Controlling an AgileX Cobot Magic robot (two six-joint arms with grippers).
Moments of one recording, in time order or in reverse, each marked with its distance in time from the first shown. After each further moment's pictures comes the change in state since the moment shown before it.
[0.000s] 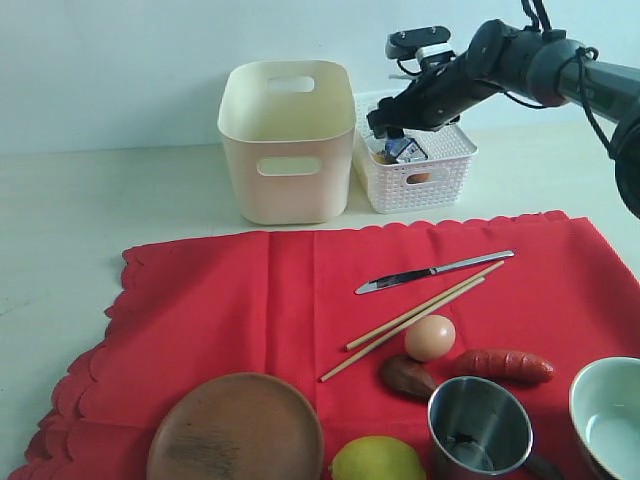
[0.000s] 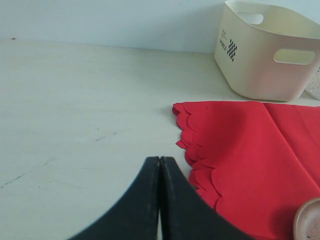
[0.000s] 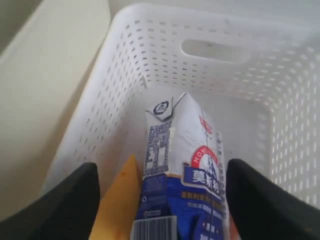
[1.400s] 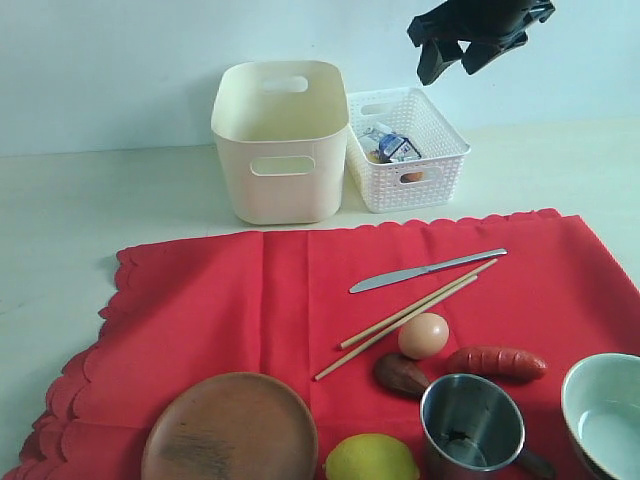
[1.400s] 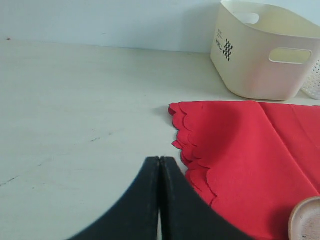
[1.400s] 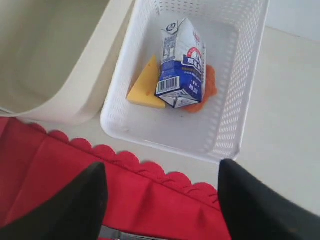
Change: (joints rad) left arm 0.000 0.000 0.000 0.000 0.000 0.000; right arm 0.000 -0.334 -0.002 -0.181 0.579 0.175
